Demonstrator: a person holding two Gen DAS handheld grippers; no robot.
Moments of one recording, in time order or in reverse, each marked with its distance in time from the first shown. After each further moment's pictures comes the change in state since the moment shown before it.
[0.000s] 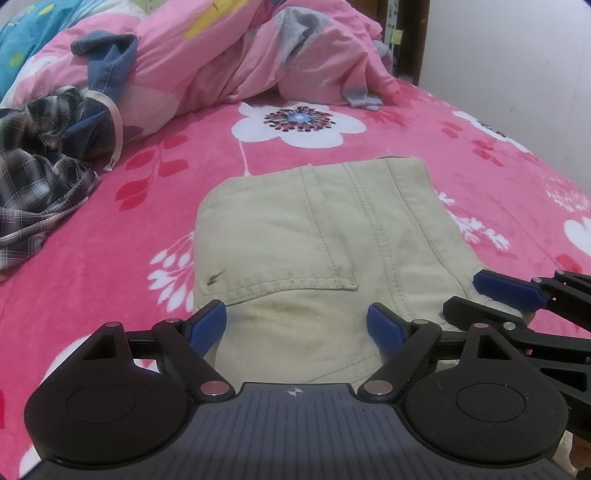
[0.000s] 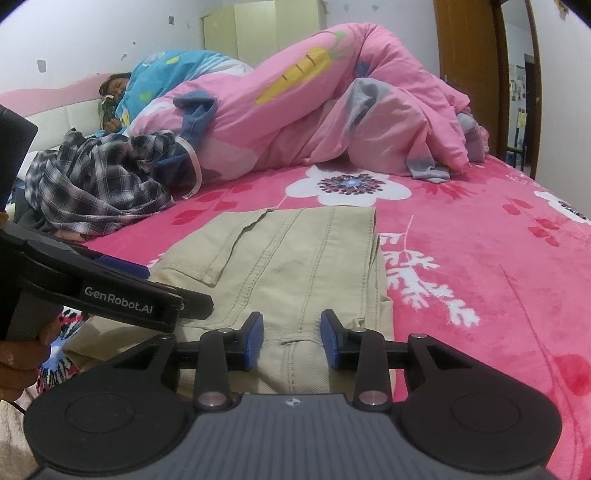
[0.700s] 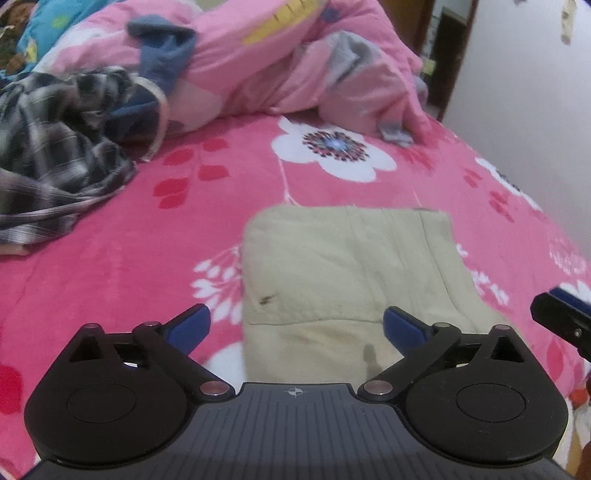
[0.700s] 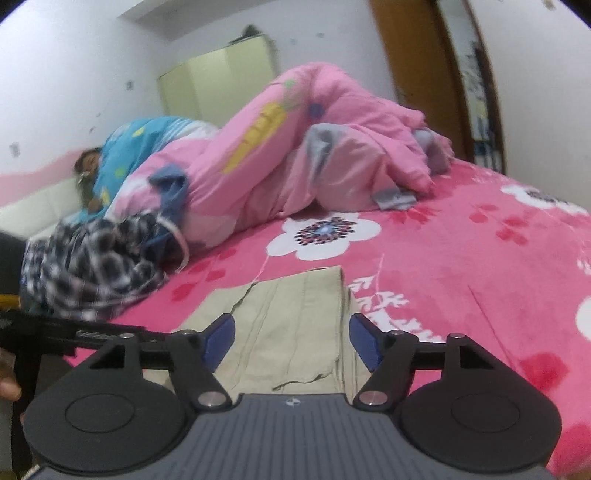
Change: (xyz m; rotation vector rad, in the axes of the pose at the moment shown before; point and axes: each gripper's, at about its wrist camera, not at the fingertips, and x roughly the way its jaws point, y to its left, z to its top) left arm -0.029 0.046 0.018 -0.185 -0.023 -0.016; right arm -0.048 -0.025 0.033 0.233 -0.124 -0.043
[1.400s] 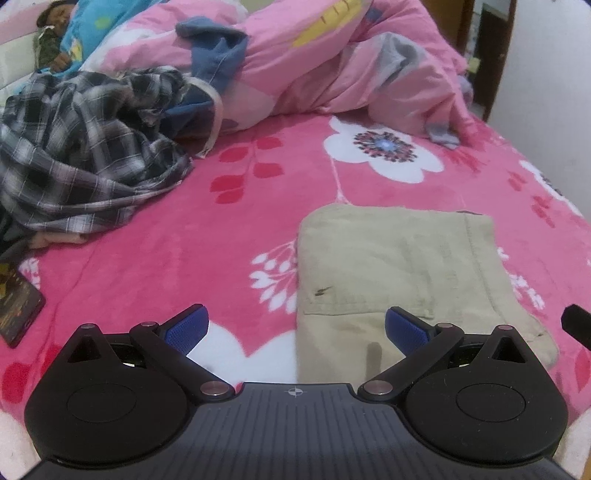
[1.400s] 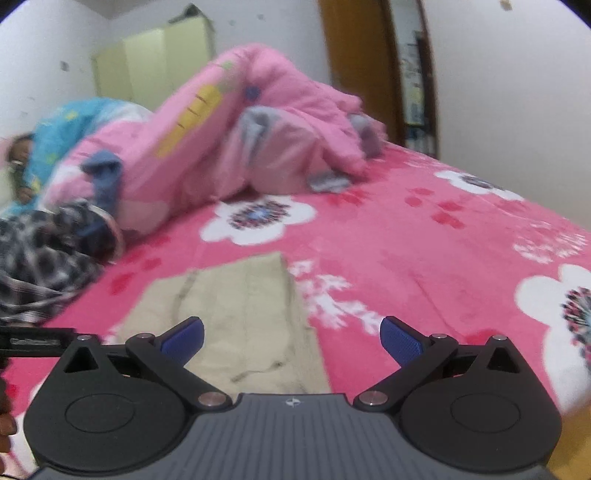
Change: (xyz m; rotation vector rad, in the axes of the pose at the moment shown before) left arm -0.010 0.007 -0.001 -0.034 0.024 0.169; right arm 0.005 0.019 0.000 -0.004 0.074 -0.291
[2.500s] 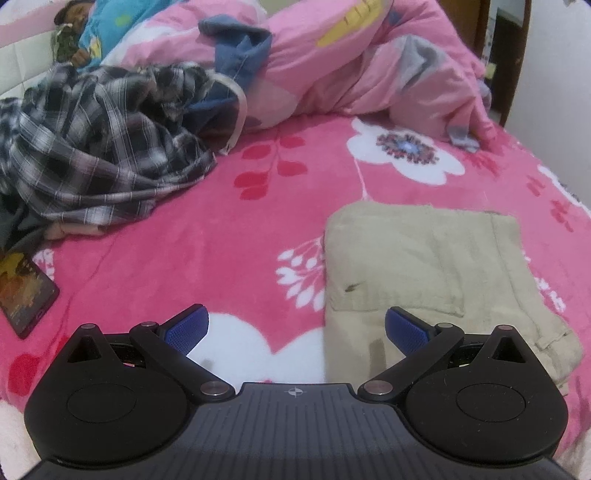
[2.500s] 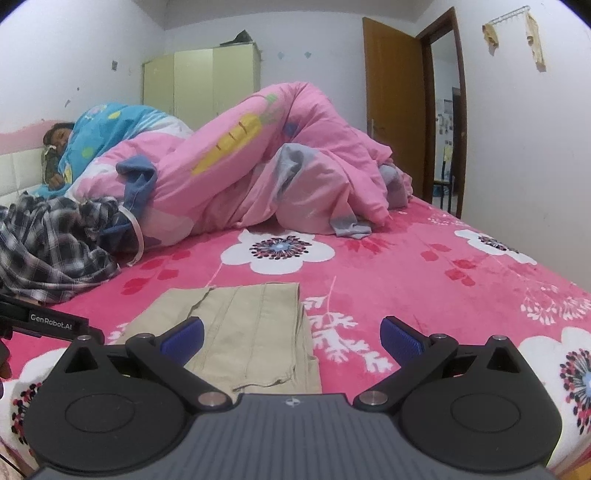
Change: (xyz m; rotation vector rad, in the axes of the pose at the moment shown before) left arm -0.002 0.012 -0.010 -0.008 -0.055 0.035; right arm -0.018 -0.001 -0.010 -0.143 -0.163 0.105
